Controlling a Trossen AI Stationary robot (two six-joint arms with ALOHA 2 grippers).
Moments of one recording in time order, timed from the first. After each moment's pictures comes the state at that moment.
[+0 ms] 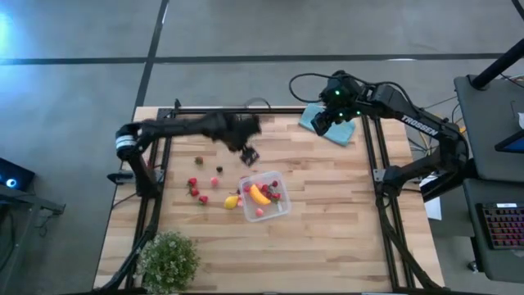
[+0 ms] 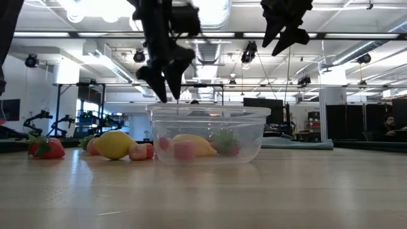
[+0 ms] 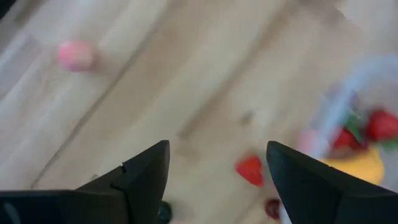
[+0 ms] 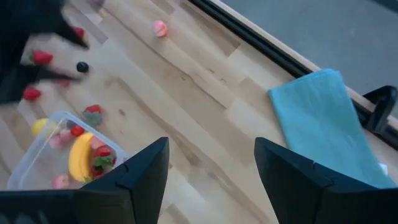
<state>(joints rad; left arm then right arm) 0.27 1.72 1.47 -0.99 -0.11 -0.44 -0.50 1.35 1.48 -1.06 0.00 0.33</state>
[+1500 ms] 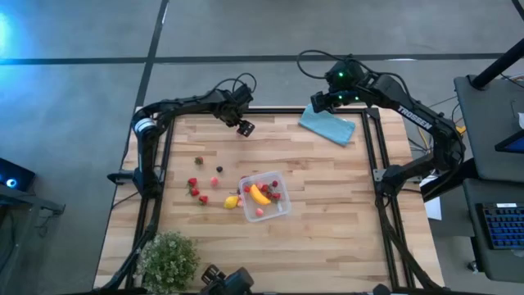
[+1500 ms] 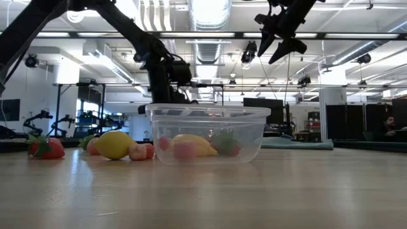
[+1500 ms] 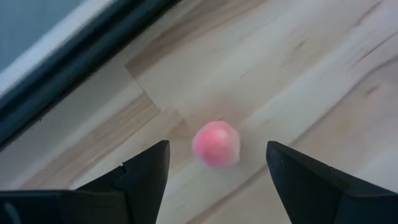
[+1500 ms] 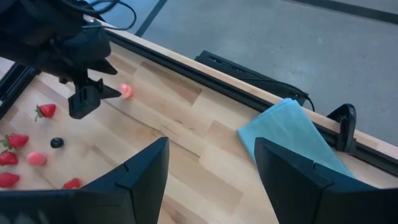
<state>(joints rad) 0.67 1.94 1.46 -0.76 -0.06 -0.23 -0.68 1.39 1.47 -0.90 0.00 0.39</state>
